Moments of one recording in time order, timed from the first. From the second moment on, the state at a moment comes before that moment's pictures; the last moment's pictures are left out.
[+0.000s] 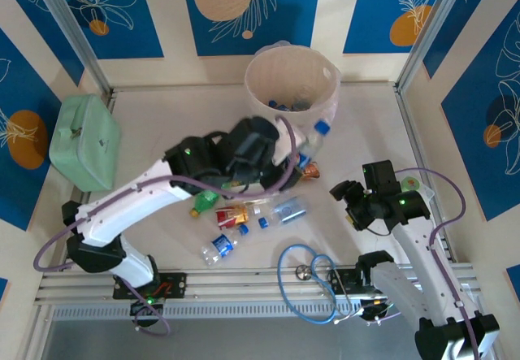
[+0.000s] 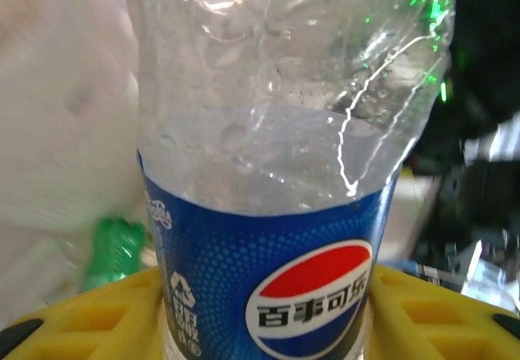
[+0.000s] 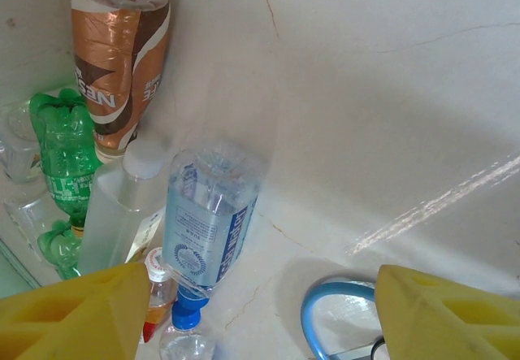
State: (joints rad) left arm -1.13 1.56 1.95 -1.00 -0.11 -0.12; right arm 0.20 0.77 0.77 -1.10 -0.22 1.13
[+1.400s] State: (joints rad) left arm -0.75 1.81 2.16 -0.86 0.01 -0.26; right arm 0.59 0.86 0.78 -1.03 -0.14 1.27
